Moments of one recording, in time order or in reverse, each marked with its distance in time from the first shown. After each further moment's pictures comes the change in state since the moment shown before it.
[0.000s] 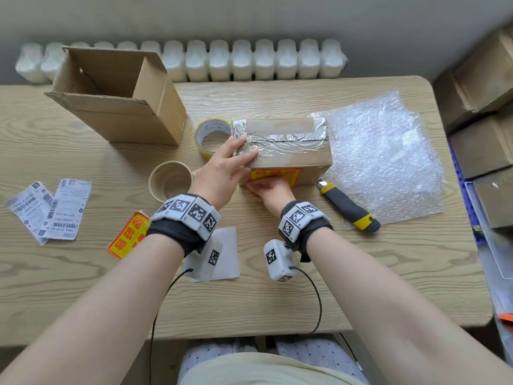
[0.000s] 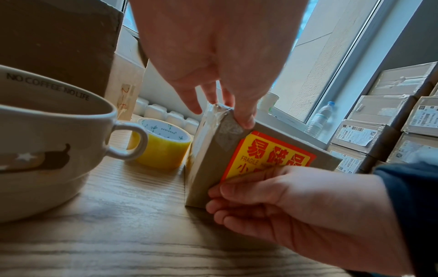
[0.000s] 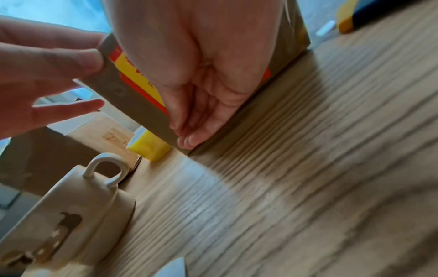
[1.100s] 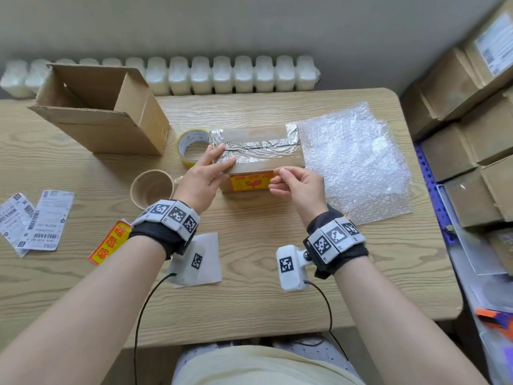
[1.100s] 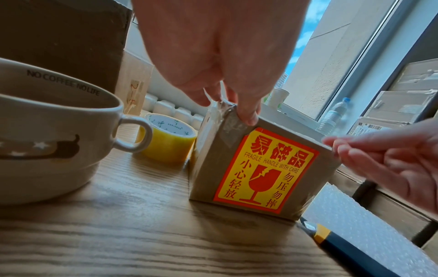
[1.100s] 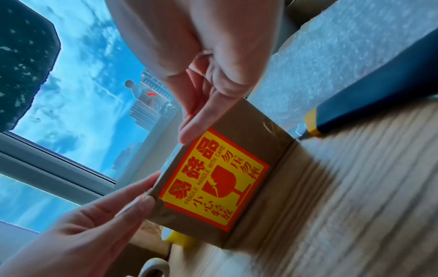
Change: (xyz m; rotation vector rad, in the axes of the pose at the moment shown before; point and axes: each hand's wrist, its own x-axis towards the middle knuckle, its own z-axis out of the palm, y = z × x) left_hand -0.001 0.011 -0.001 -0.074 -0.029 -0.083; right_hand -0.065 -0.044 -0.080 0.421 0.236 -0.058
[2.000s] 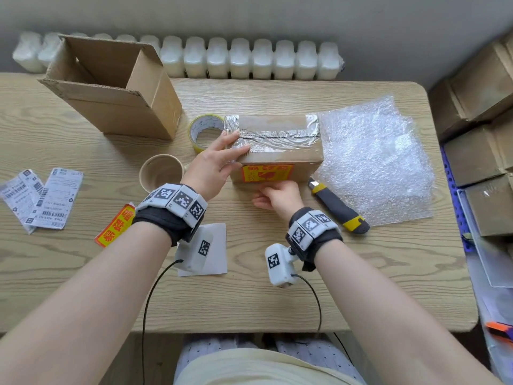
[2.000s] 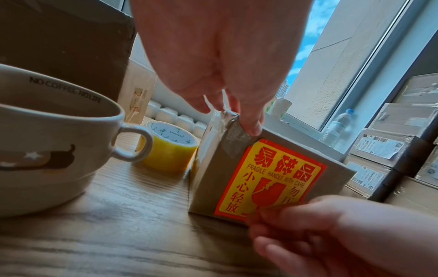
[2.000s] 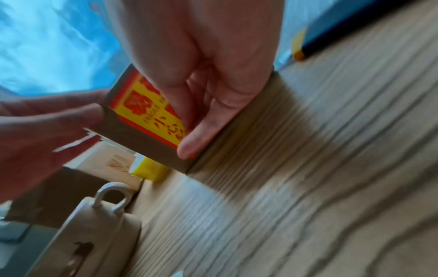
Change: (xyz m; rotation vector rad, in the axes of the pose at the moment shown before) left_hand 0.005 -0.007 -0.003 0.025 -0.012 0.036; right_hand 0.018 0.048 0.039 -0.165 -0.126 0.245
